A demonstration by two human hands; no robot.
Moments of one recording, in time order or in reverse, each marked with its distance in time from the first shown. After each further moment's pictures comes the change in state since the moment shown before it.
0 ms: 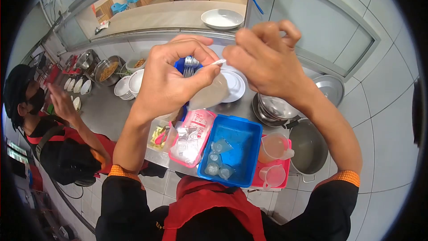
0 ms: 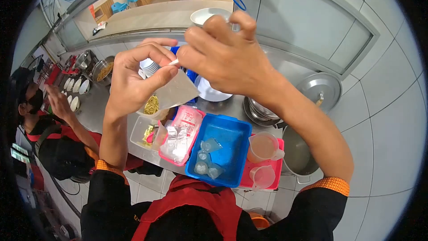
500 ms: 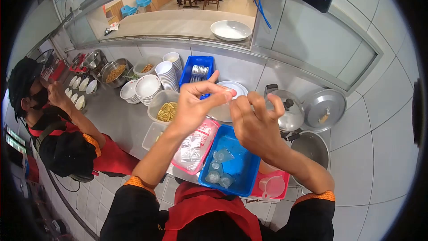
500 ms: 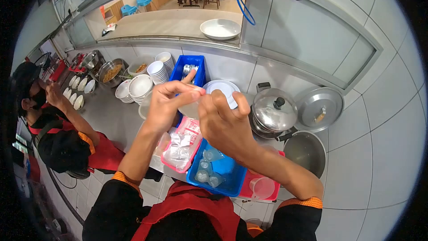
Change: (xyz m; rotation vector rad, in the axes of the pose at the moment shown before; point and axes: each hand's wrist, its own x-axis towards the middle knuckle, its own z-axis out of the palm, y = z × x) left_hand -0.049 -0.037 0.050 -0.586 0.123 -0.408; right_hand -0.039 -0.094 -0.010 0.001 -0.156 0.303
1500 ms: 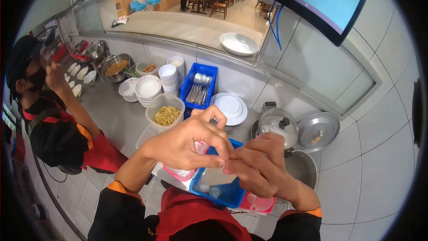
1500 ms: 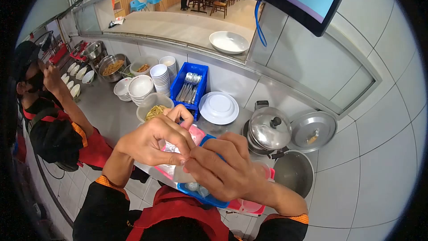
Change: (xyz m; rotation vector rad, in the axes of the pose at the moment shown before) left_hand -0.029 0.065 -0.018 0.372 -0.546 0.193; right_hand 0.019 -0.001 -0.057 0.661 0.021 -0.102
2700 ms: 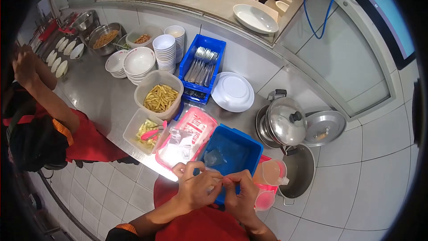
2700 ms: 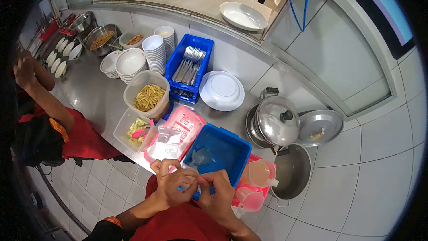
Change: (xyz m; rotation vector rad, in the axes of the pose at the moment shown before) left_hand -0.092 -0.068 0.166 0.549 0.633 -0.418; right_hand -0.103 -0.066 0.089 0.367 -0.055 1.146
